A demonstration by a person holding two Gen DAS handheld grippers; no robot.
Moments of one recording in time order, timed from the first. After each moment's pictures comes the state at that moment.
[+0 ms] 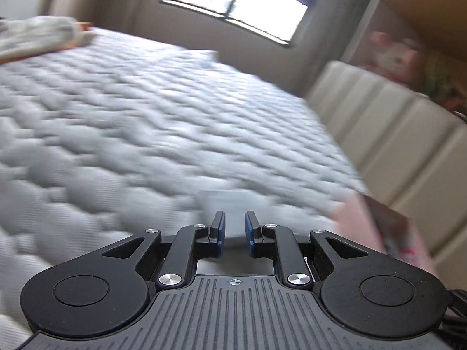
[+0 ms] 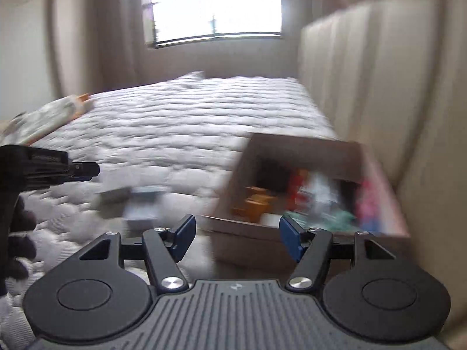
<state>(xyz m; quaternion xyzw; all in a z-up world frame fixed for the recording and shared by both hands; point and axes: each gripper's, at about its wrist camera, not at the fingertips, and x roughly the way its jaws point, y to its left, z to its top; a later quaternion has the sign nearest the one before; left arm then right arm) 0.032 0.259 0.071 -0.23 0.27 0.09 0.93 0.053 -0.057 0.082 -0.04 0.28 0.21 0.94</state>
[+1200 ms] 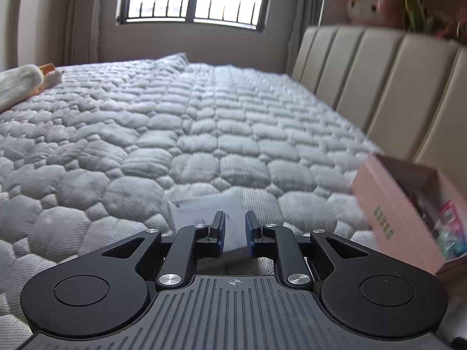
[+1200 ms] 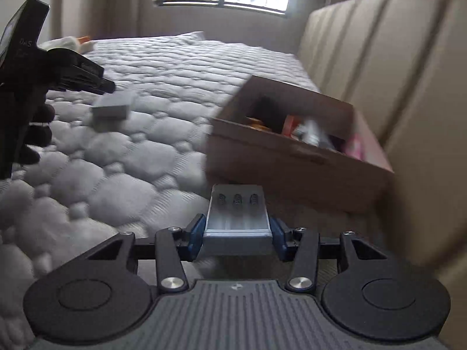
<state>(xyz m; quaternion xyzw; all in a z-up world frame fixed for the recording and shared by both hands) 0.107 0.204 0.044 -0.09 0.30 0.06 0.95 0.001 -0.085 0.037 -0.12 0.32 0.15 0.93</state>
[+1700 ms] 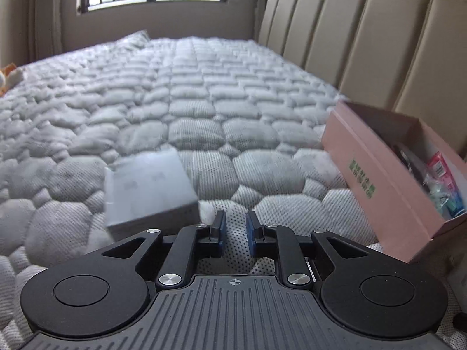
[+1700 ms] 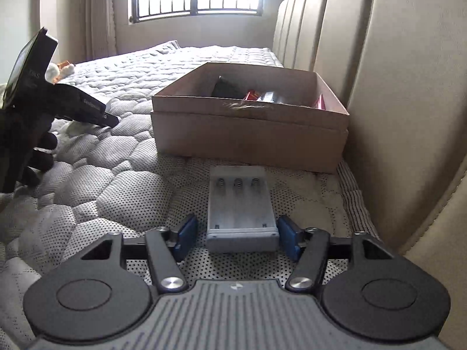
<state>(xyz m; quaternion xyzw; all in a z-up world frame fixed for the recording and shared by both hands) 0.111 0.172 0.024 -0.05 0.32 0.00 0.94 0.004 -0.133 0.011 -0.05 0.32 0.15 0.94</state>
